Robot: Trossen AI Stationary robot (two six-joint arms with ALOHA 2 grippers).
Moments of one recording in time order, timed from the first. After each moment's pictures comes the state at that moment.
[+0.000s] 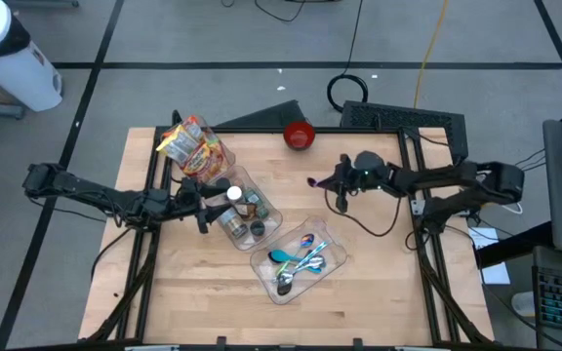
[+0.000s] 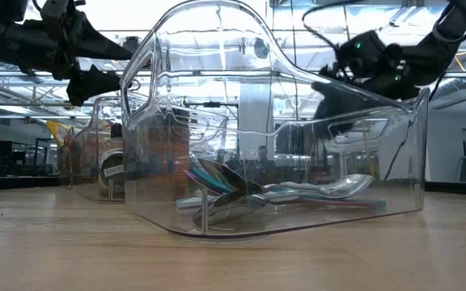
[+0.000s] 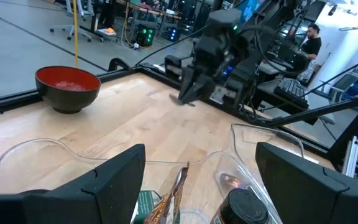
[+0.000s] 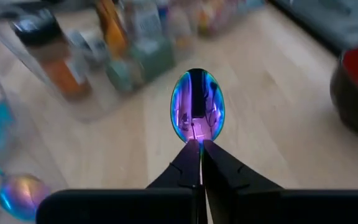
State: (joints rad) left arm -0.18 0.66 0.17 0.42 -0.44 -0.40; right arm -0.41 1.36 0.44 0.46 -0.27 -0.05
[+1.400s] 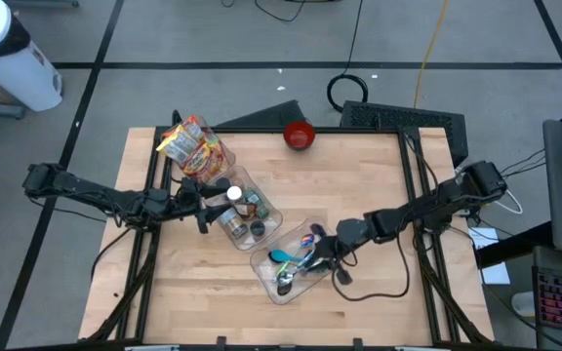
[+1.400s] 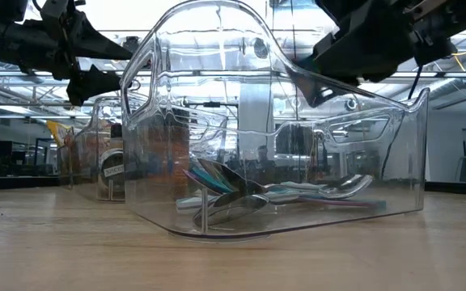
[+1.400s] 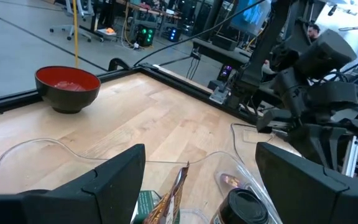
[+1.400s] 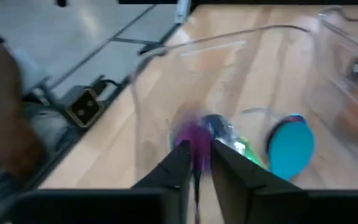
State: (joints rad) left arm -0.18 0.66 0.17 0.42 -0.45 -0.40; right arm 0.28 1.54 0.67 0.46 -0.25 0.09
